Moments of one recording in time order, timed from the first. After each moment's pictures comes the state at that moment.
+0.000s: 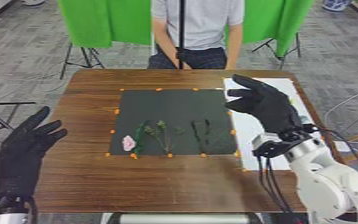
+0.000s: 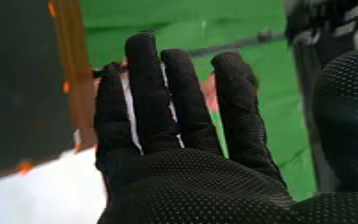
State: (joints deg) left arm 149.5 -52.0 -103.9 -136.2 43.8 24.6 27.2; right arm -108.6 -70.0 94.4 -121.8 -54.2 -10.7 9.7
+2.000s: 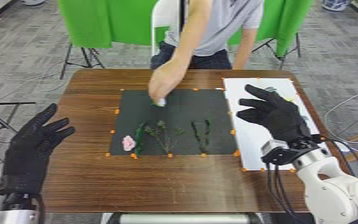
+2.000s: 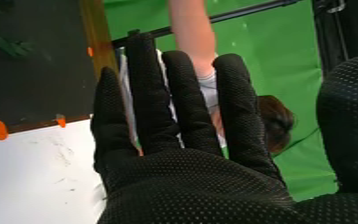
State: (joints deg) left arm 147.4 -50.2 -101.5 -136.2 43.7 25.2 26.9; right arm -111.6 -69.9 97.3 -119.8 -53.5 -10.2 9.2
